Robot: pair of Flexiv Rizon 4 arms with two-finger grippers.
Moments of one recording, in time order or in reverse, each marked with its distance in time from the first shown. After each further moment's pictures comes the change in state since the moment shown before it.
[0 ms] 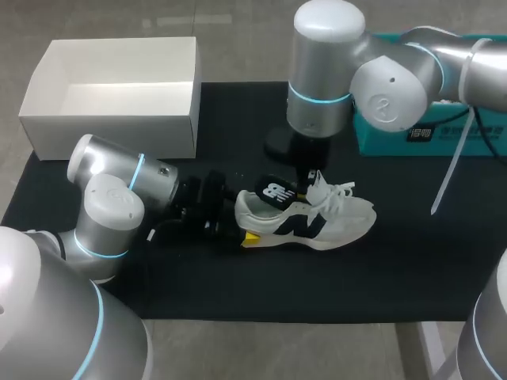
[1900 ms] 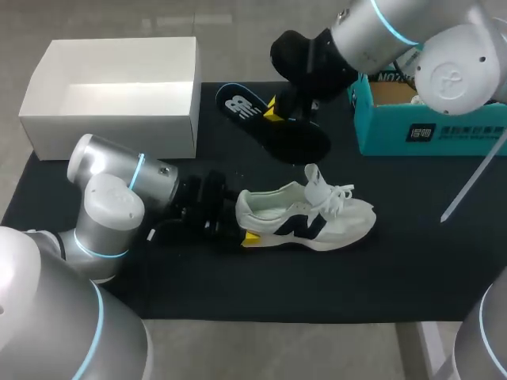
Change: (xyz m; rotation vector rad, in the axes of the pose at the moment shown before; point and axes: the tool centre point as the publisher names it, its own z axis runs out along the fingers) left arm 0.000 0.000 0.000 0.000 0.000 0.000; right arm 0.000 0.083 -0.178 -0.605 -0.105 -0.179
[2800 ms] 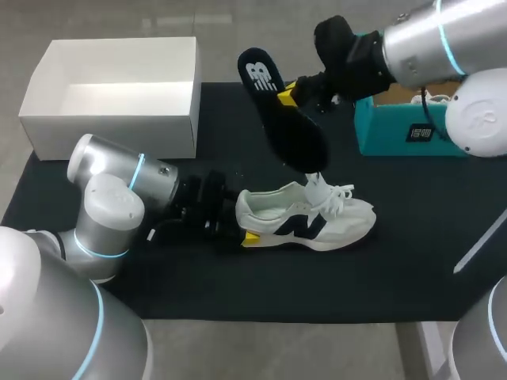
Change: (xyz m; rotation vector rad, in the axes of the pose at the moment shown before) left arm 0.000 0.000 0.000 0.000 0.000 0.000; right arm -0.002 0.007 -0.046 -0.320 -0.054 0.330
